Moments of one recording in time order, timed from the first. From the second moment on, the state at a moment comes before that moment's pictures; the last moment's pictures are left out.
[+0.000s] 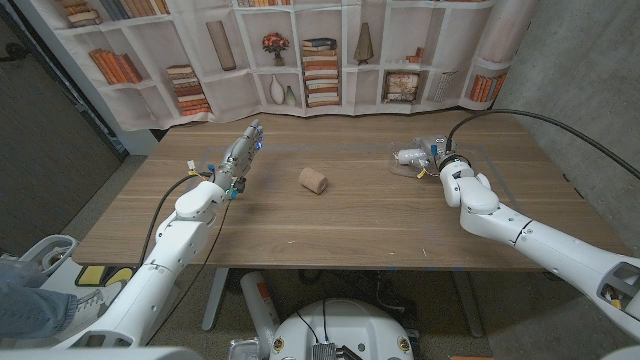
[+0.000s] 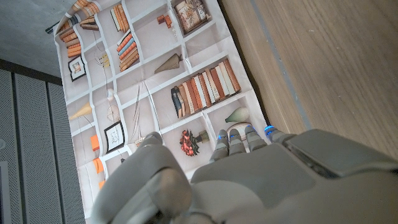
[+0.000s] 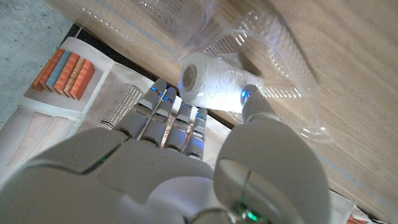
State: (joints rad) left arm 0.99 0.42 0.08 -1.49 -0.41 -0.09 -0.16; left_hand 0.35 0.00 0.13 0.09 0.37 -0.02 0.06 0.20 0.18 -0.05 0.02 0.20 0.18 -0.12 0.02 0.19 0.18 -0.17 -0.01 0.20 0.18; right arm -0.65 -0.78 -0.80 -1.62 -0.84 -0.57 -0.01; right_hand 0.64 -0.07 0.40 -0.11 0.26 0.36 -0.14 0.17 0.20 0.50 -0.05 0.19 0.19 0.43 -0.04 0.18 0.18 0.45 -0.02 0.20 0.18
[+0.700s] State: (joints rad) left arm 0.99 0.42 0.08 -1.48 -0.42 -0.10 -0.17; left_hand 0.35 0.00 0.13 0.09 0.37 -0.02 0.06 0.20 0.18 -0.05 0.02 0.20 0.18 -0.12 0.02 0.19 0.18 -0.17 -0.01 0.20 0.18; right arm -0.67 -0.79 -0.78 -1.65 -0.85 -0.57 0.01; right_hand 0.62 -0.09 0.38 -0.11 0.28 0.29 -0.12 0.17 0.20 0.44 -0.03 0.18 0.19 0.39 -0.05 0.18 0.18 0.44 -0.01 0.20 0.18
